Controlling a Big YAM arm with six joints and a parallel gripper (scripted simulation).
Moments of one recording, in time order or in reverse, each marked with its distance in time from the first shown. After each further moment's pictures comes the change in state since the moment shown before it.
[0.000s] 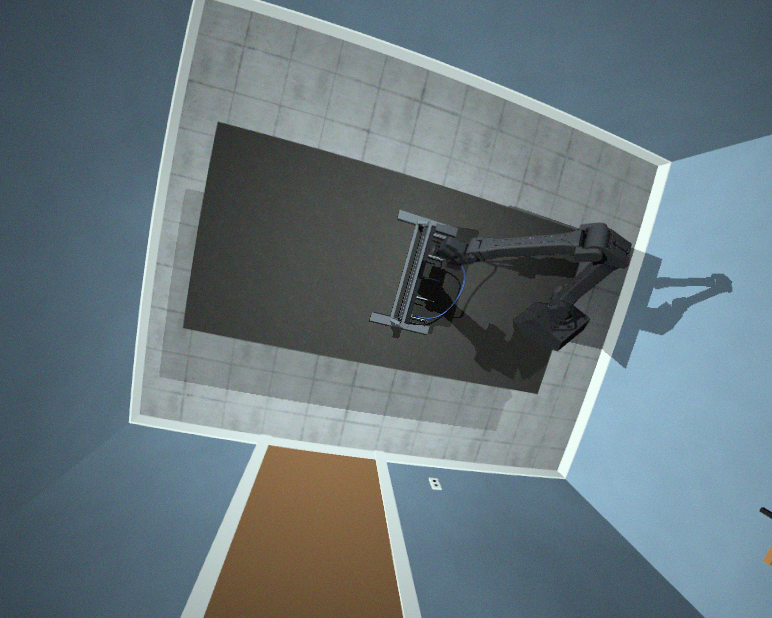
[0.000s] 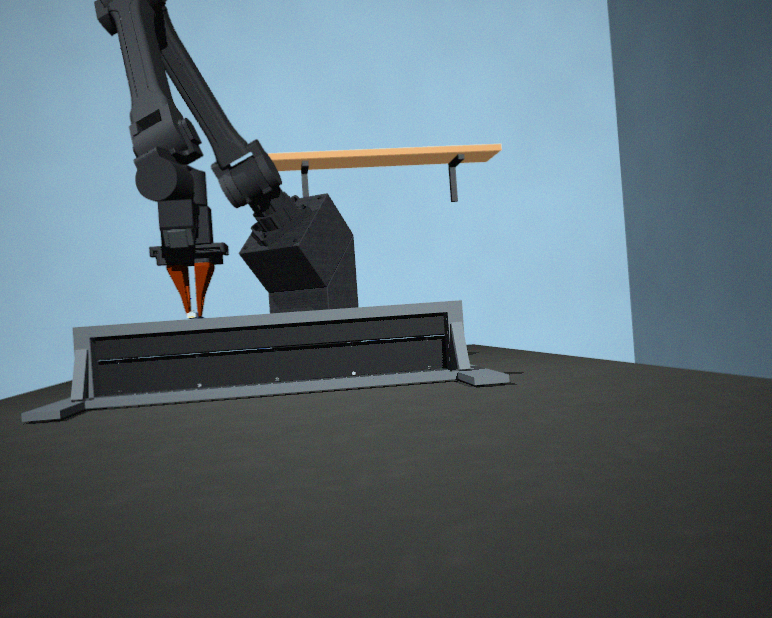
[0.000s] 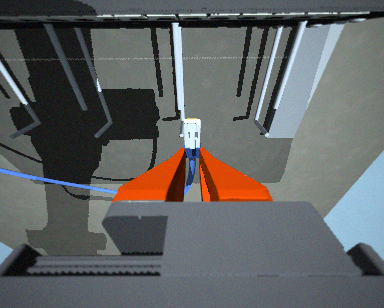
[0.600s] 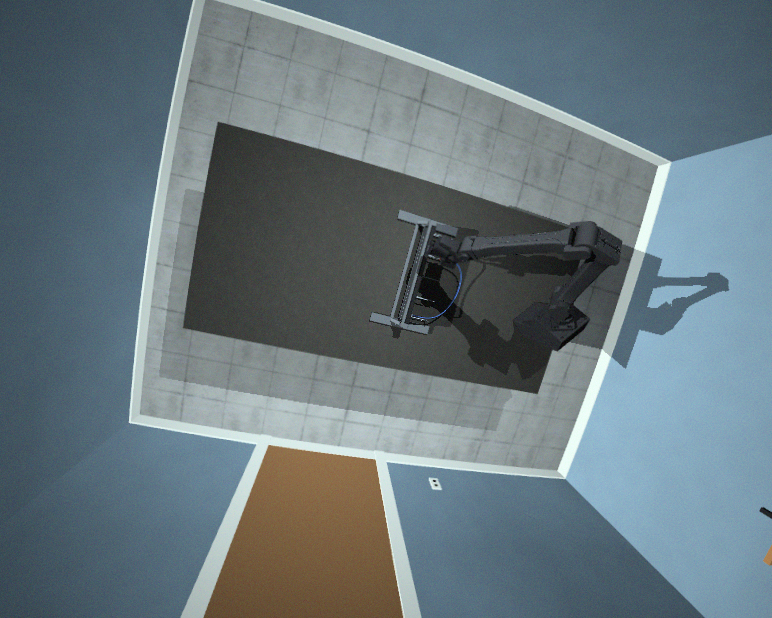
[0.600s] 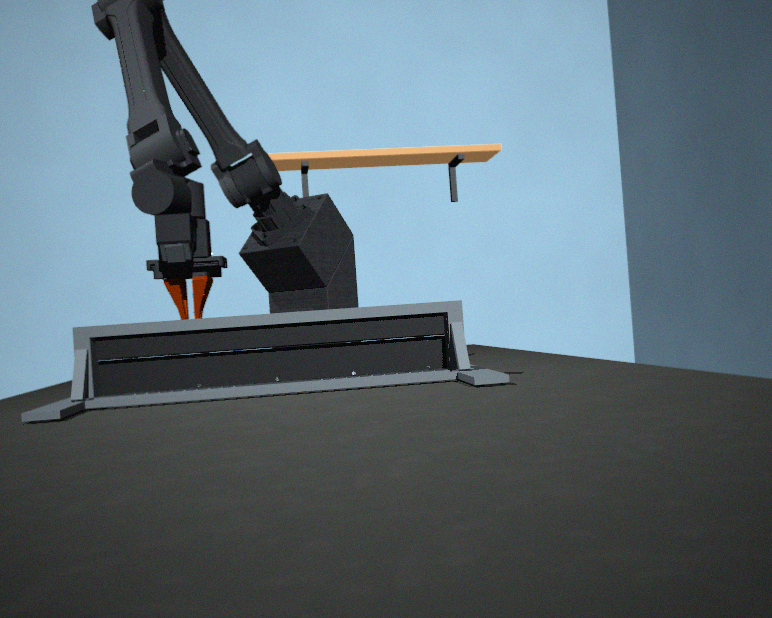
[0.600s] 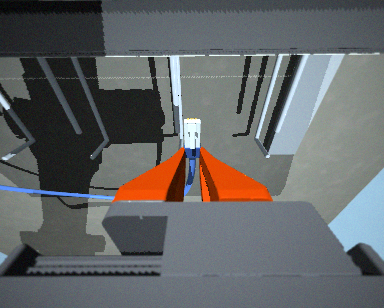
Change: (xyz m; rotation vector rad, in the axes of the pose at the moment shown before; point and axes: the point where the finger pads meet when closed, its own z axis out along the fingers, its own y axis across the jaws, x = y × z) arm -0.017 -0.002 0.019 0.001 0.006 0.000
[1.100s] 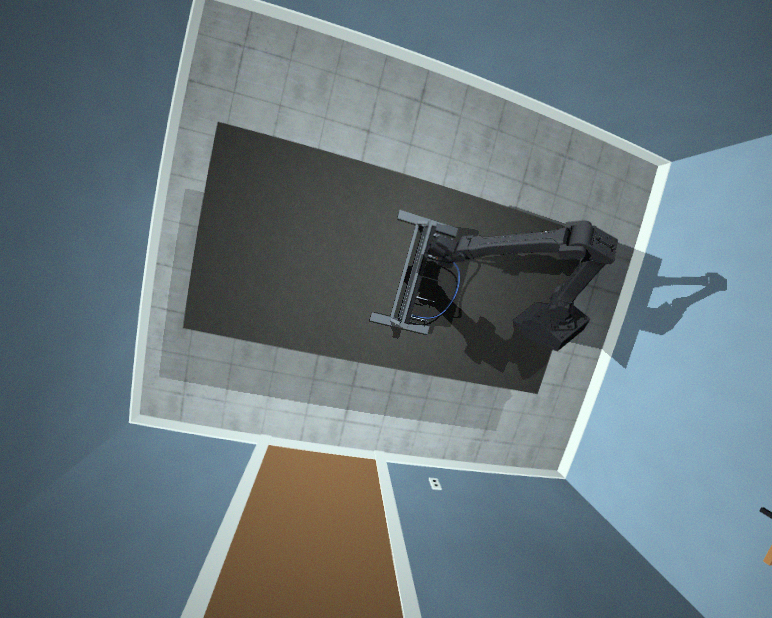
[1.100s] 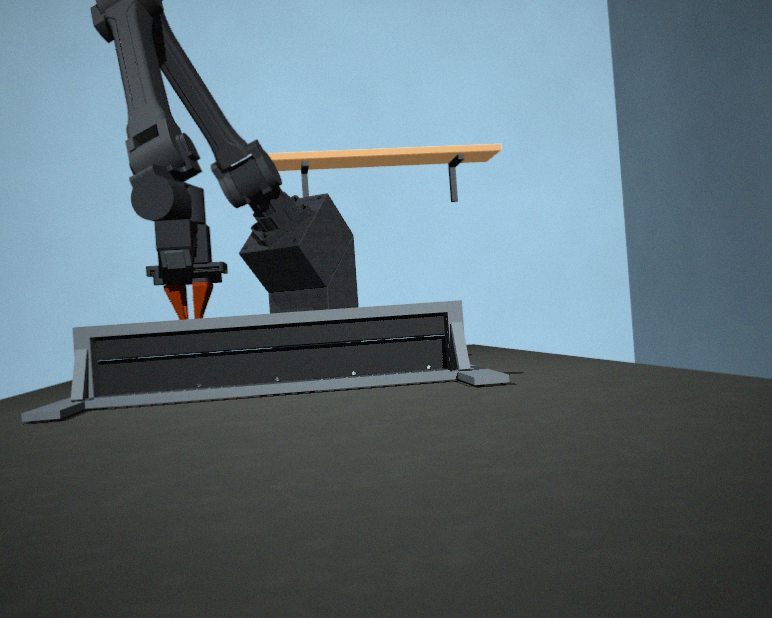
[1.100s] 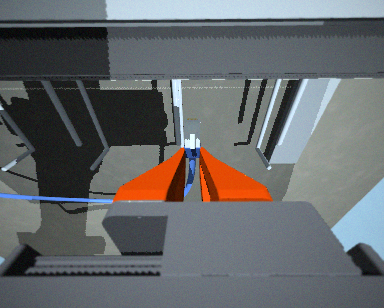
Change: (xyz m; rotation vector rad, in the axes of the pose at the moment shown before) arm -0.009 0.001 0.009 -0.001 -0.001 -0.003
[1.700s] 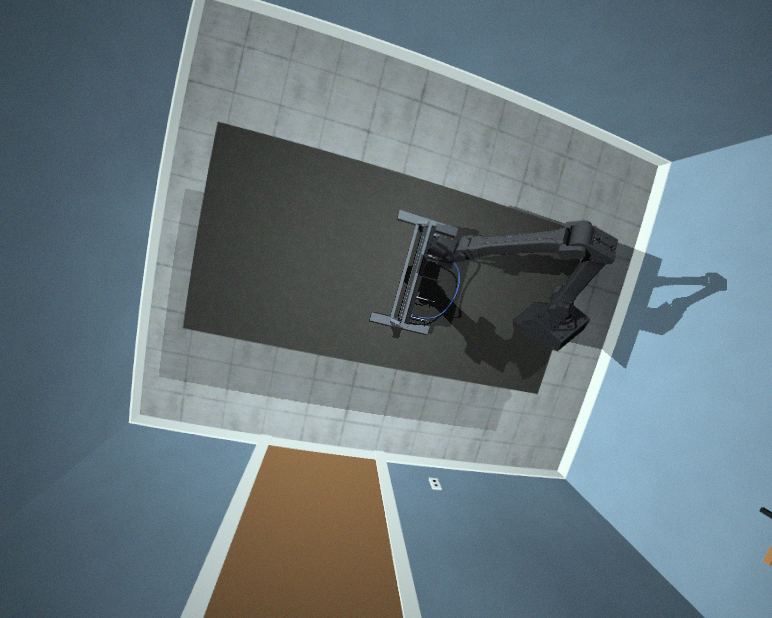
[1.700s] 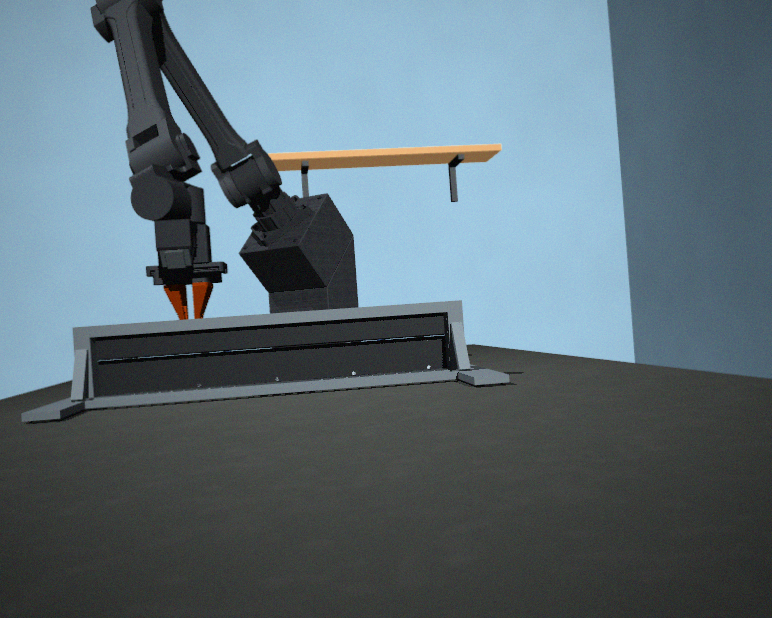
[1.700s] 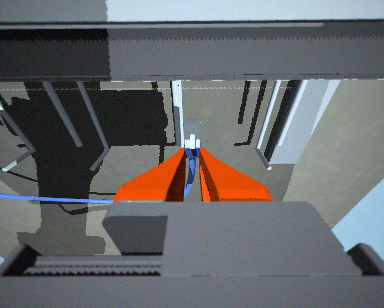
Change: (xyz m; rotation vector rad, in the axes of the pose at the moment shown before) arm -0.001 0.000 0.000 -0.001 -0.002 0.001
